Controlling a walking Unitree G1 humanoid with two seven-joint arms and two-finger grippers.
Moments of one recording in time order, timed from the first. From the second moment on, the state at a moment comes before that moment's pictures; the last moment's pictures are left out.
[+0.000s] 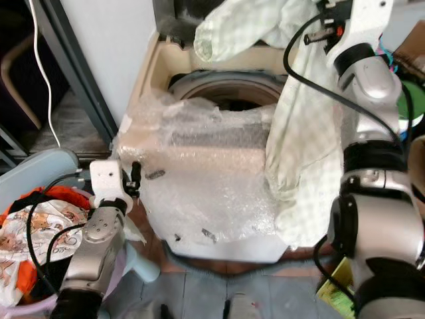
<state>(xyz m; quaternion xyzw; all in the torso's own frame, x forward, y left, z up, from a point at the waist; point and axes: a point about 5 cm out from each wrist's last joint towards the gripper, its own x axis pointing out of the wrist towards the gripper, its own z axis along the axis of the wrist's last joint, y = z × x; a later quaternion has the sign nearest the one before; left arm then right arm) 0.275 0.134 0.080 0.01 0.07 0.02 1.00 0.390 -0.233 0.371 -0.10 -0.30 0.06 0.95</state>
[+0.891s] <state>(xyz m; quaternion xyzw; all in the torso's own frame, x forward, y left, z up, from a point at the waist) 0.237 0.180 0.044 0.07 0.22 0.07 0.97 0.415 -0.155 0.229 -0.20 0.01 0.24 0.95</state>
